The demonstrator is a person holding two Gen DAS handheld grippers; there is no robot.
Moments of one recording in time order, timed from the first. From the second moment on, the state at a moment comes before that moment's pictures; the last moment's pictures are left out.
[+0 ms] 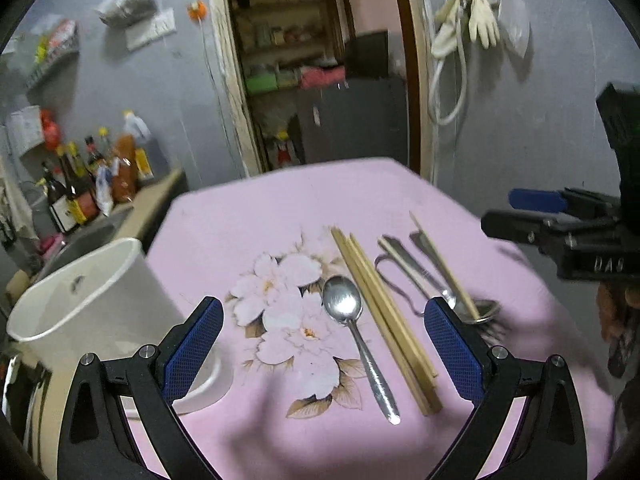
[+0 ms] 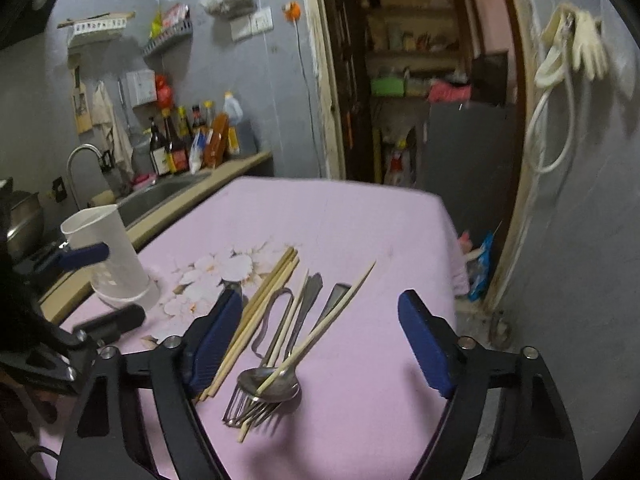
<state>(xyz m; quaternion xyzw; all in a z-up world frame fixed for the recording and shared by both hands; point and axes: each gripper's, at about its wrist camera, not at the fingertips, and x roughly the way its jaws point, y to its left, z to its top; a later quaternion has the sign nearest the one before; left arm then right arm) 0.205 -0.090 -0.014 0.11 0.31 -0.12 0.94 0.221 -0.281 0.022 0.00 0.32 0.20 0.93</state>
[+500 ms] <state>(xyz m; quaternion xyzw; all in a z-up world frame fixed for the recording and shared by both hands) 0.281 -0.070 -0.065 0.03 0.43 -0.16 0.89 0.288 -0.265 -0.024 -0.05 0.44 0.19 0.87</state>
